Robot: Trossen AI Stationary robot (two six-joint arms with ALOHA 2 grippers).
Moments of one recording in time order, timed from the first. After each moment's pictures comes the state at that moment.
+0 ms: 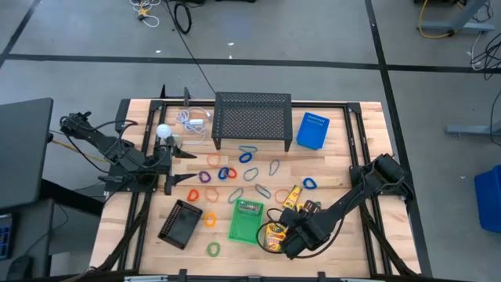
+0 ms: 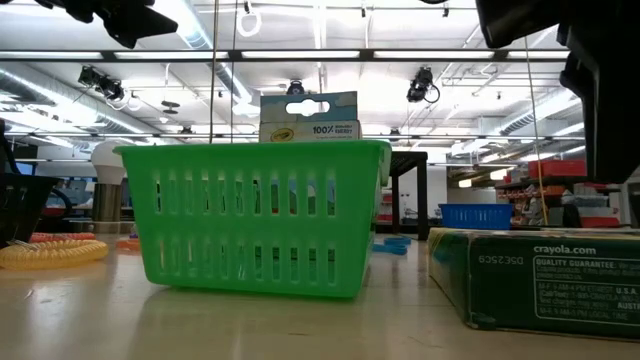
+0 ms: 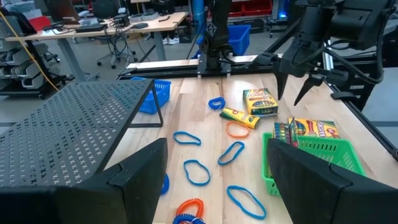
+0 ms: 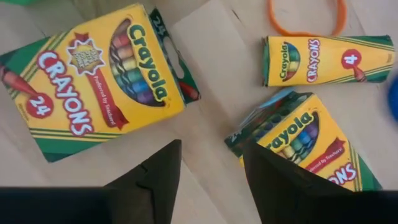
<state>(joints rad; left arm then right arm) -0.54 0.54 0.54 -0.27 -0.65 -0.06 0.65 1.94 1.45 -1.06 0.22 1.22</state>
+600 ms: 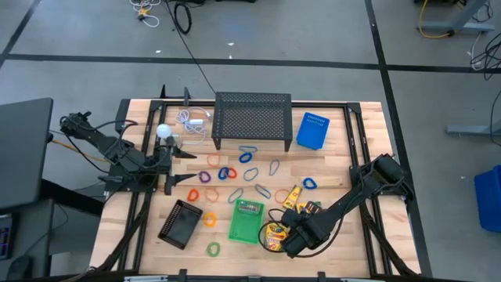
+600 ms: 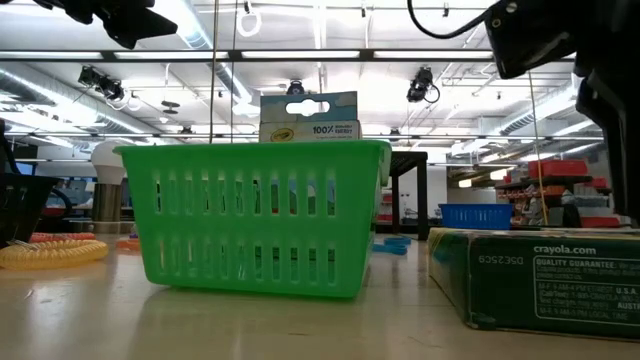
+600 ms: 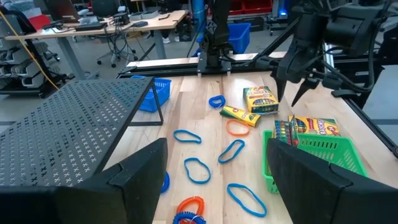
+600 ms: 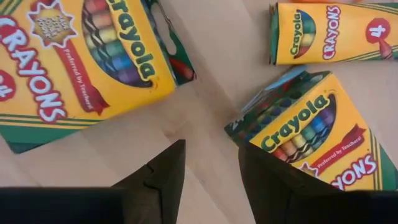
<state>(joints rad) -0.54 0.54 0.54 -0.28 -0.65 -0.06 0.65 1.94 1.38 -1.01 0.17 1.23</state>
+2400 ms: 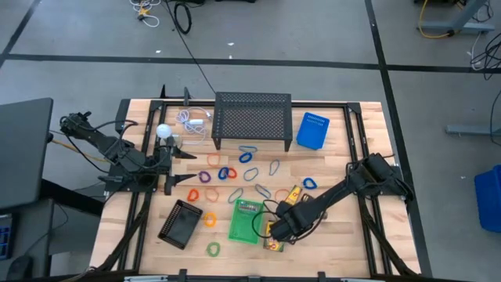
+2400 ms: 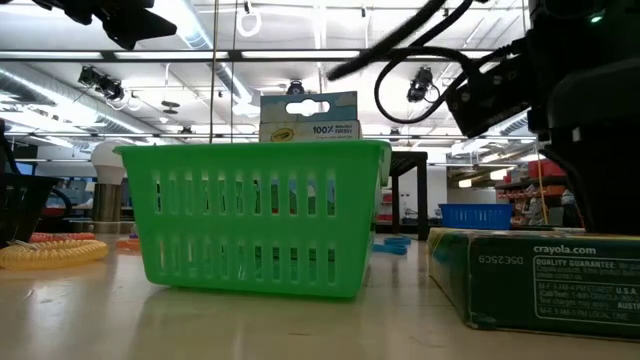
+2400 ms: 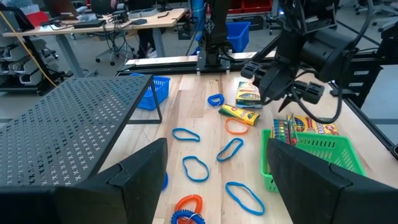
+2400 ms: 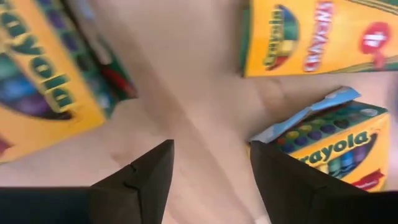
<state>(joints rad) -0.54 0.54 0.54 -0.29 -0.65 -0.08 0.52 2.02 1.39 -1.10 0.03 1.08</state>
